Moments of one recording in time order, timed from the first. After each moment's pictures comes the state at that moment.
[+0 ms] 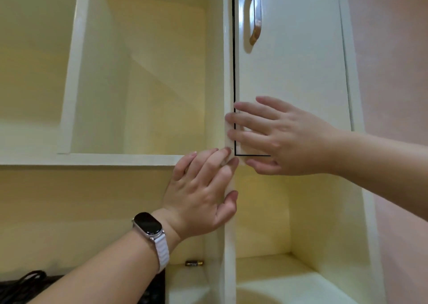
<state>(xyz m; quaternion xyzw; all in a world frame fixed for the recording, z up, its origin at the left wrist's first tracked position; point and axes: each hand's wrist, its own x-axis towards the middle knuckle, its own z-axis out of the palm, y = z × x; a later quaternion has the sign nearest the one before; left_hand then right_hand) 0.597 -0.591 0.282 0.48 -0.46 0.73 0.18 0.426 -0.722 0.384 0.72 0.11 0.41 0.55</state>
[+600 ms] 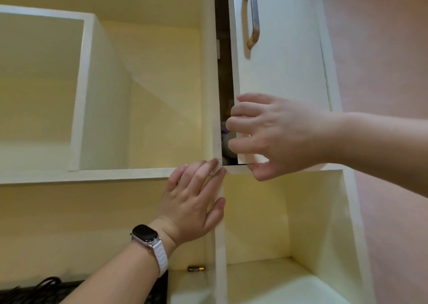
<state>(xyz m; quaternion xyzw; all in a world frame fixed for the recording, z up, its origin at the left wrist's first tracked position) 0.596 -0.587 0.279 0.51 -0.47 0.71 0.15 0.382 -0.688 0.405 0.70 0.15 0.35 0.61</state>
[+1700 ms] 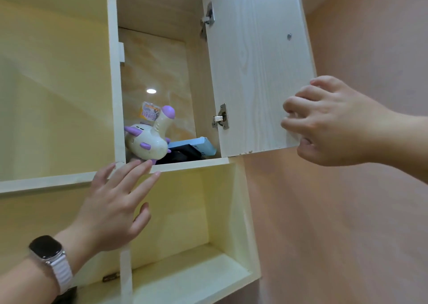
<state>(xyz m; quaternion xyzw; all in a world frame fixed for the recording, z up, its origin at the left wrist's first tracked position) 0.559 -0.605 0.283 0.54 -0.55 0.63 0.10 0.170 -0.758 0.368 0.69 -0.20 0.33 0.61</state>
